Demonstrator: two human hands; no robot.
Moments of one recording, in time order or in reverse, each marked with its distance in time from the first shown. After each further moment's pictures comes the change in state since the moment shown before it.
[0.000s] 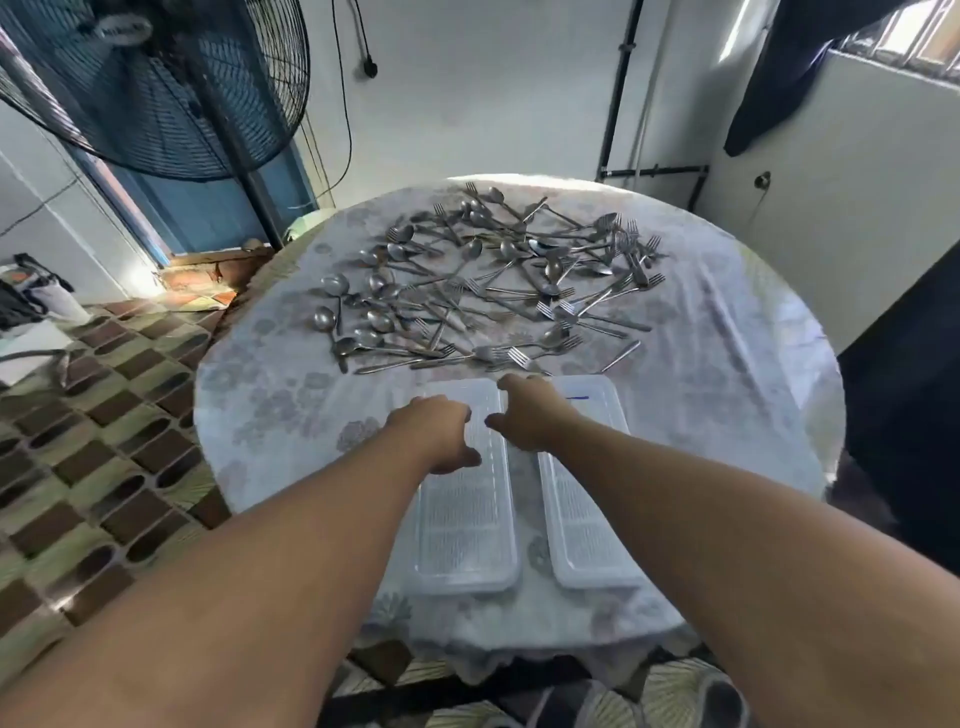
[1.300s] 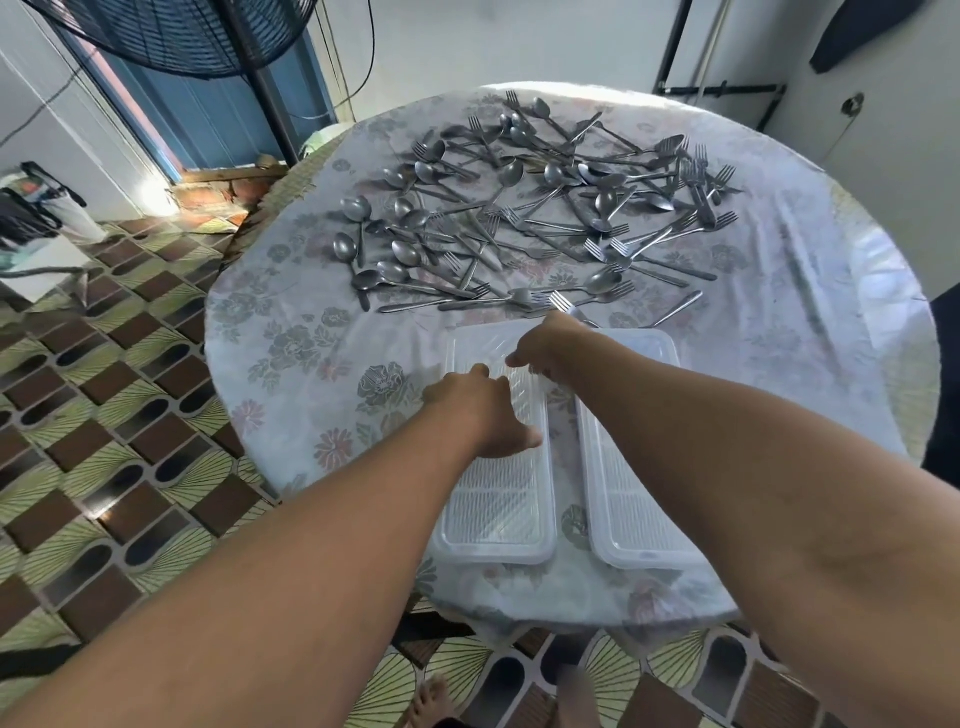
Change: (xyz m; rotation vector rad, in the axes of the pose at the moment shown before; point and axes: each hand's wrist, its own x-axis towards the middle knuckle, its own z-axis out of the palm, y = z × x) left_hand 0.010 0.005 0.028 0.044 -0.158 -0.044; right_hand 0.077 -0.018 0.018 0.307 -0.145 0.416
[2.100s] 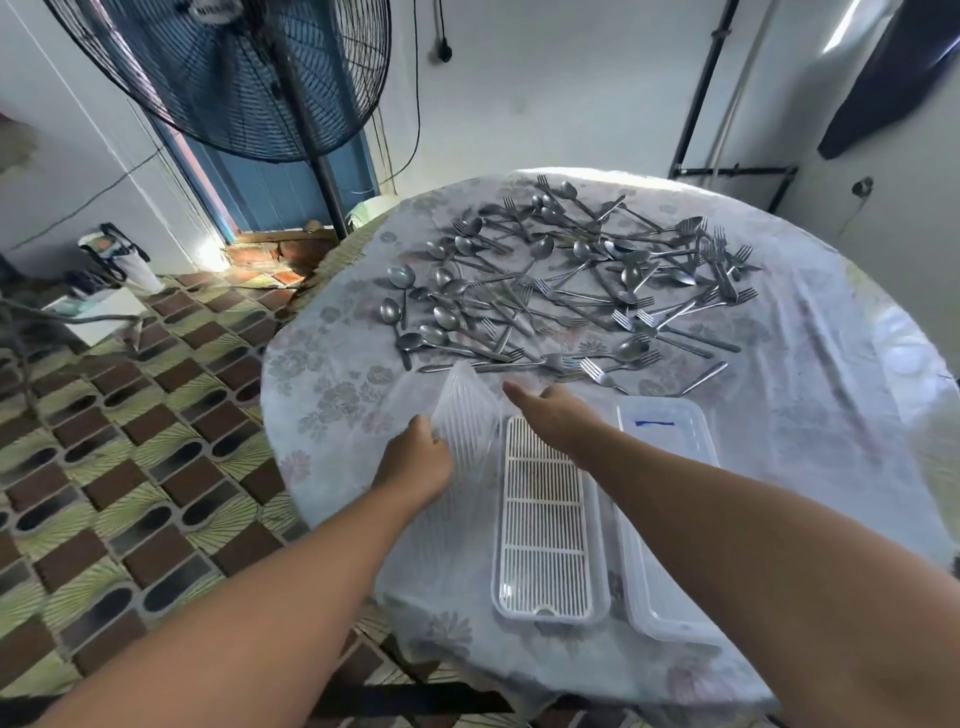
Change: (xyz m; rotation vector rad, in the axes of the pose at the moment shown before) left_hand -0.020 -0.095 0.021 -0.824 0.306 -0.321; right_hand -0.025 -0.002 0.030 0.097 0.001 -0.230
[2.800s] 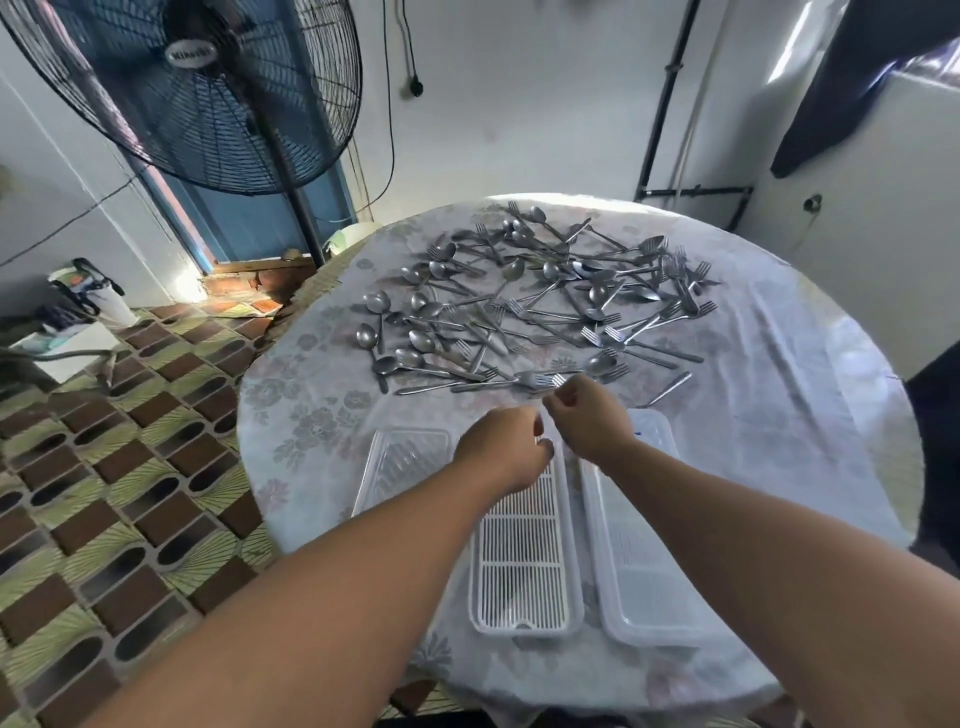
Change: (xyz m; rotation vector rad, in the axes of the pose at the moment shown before) left_hand -0.013 0.107 0.040 0.315 -0.086 0.467; right_hand -0.012 0.029 -0.051 -0.055 0.383 -0.123
